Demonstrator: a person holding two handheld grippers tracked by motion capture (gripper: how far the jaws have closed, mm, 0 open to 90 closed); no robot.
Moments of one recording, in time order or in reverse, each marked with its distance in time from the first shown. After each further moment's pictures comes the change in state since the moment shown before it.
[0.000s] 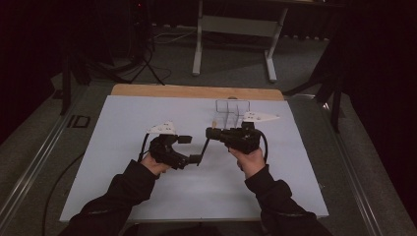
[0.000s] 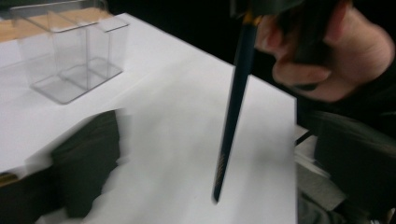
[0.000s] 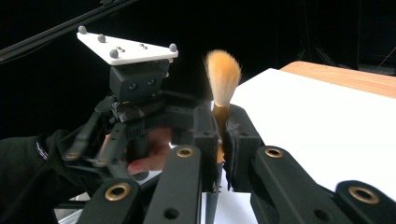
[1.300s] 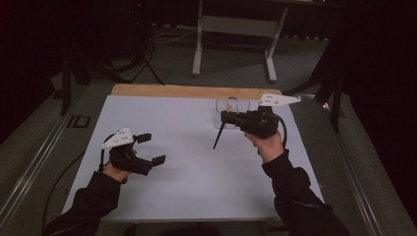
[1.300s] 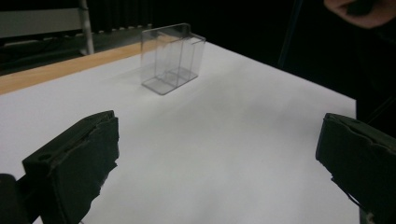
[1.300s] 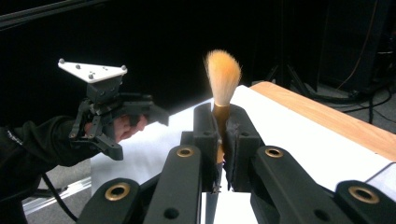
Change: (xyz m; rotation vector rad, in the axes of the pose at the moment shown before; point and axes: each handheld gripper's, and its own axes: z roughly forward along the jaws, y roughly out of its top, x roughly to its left) left arm 0.014 -0.048 -0.086 -0.126 0.244 0.064; right arm 0.000 0.051 -0.037 0.020 -0.083 -0.148
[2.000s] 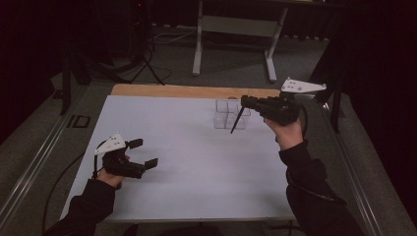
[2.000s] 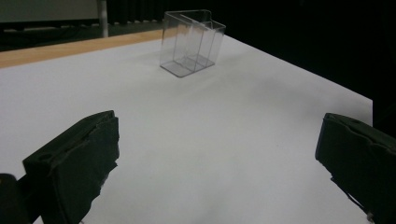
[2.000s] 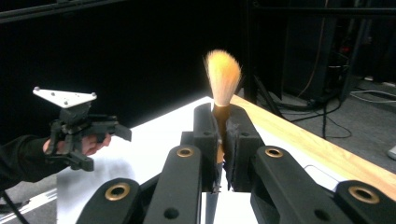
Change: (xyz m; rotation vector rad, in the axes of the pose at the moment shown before) left arm 0.010 -0.026 -0.009 0.001 0.043 -0.063; right arm -0.023 0.027 -0.040 -0.030 -0.113 -0.034
